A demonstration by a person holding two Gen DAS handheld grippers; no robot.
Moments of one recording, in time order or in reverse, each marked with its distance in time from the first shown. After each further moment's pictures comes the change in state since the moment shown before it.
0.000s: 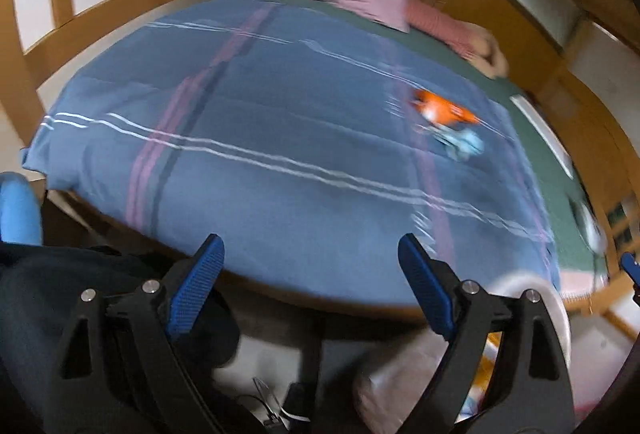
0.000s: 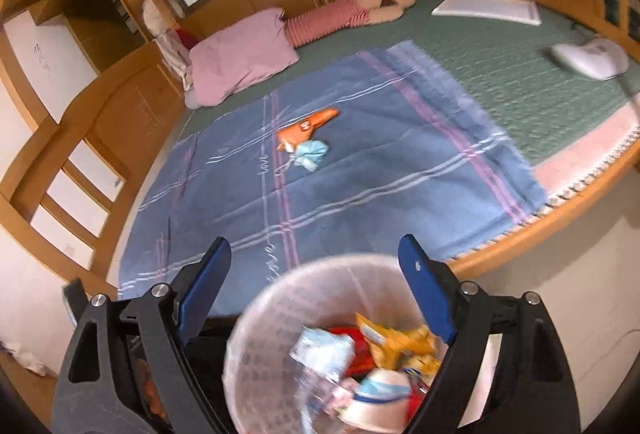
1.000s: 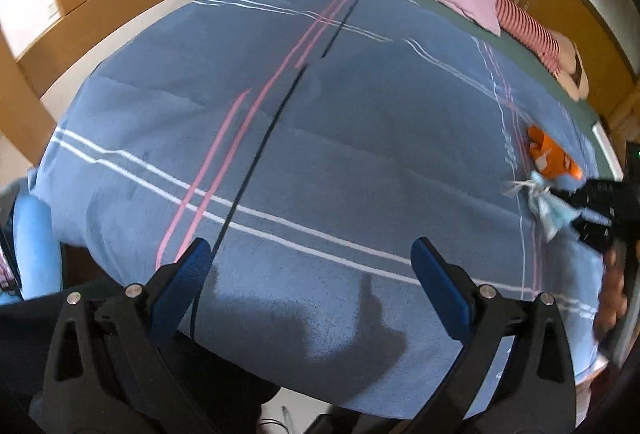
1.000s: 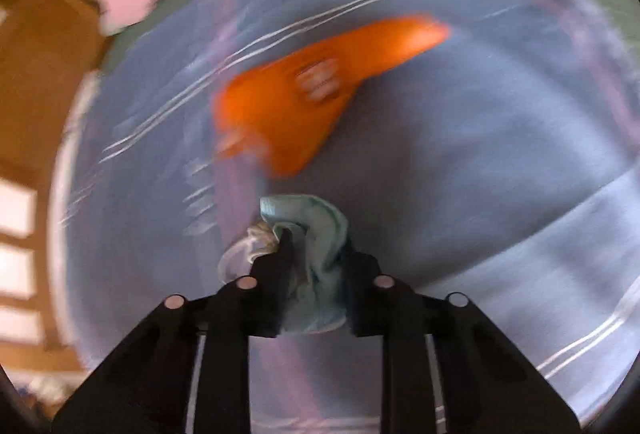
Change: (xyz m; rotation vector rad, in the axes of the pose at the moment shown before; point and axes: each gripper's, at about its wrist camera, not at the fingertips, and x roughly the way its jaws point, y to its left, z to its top) left arm 0.084 0.045 0.074 -0.121 0.079 0.204; right arm 0.352 0.052 0.084 0.059 0.460 0.016
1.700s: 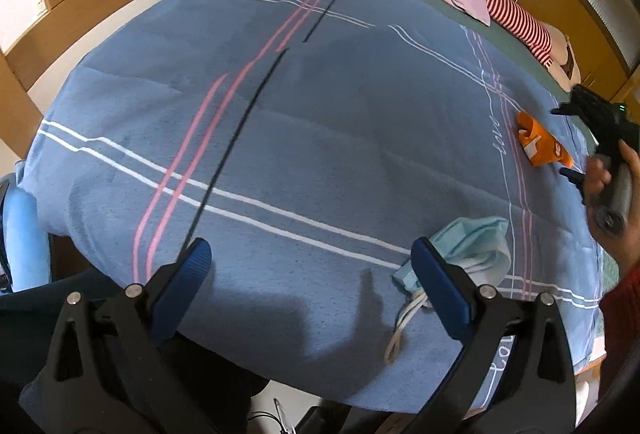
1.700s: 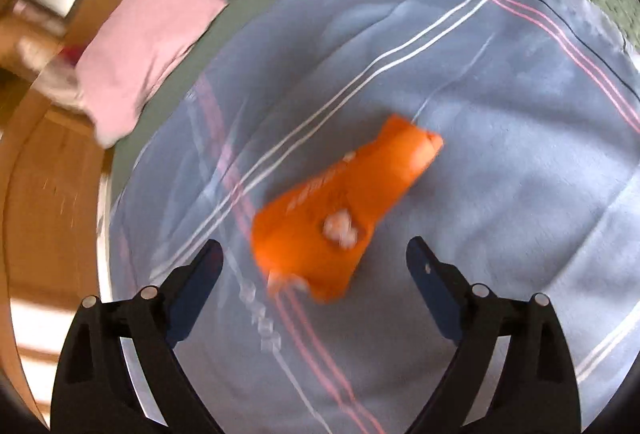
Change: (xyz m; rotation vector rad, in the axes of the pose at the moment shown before) left arm 0.010 -0.017 -0.009 0.026 0.046 -0.034; right arm -0.008 -0.012 0.073 0.337 -0.231 -0.051
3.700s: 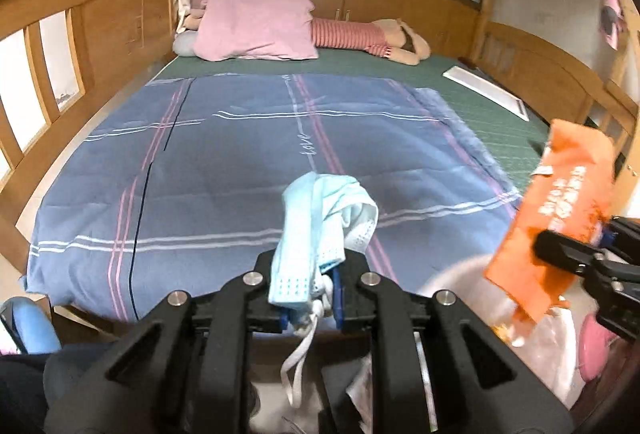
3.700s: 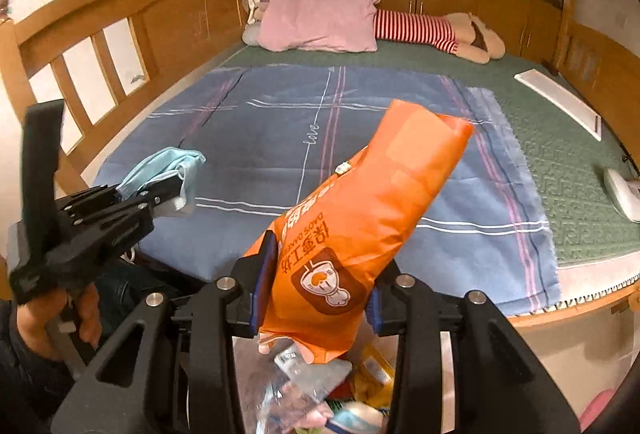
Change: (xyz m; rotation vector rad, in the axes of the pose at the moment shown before) left arm -0.169 -0.091 -0.109 0.460 -0.290 -0.273; right arm -0.279 -0.084 -0.268 -0.839 -0.245 0.016
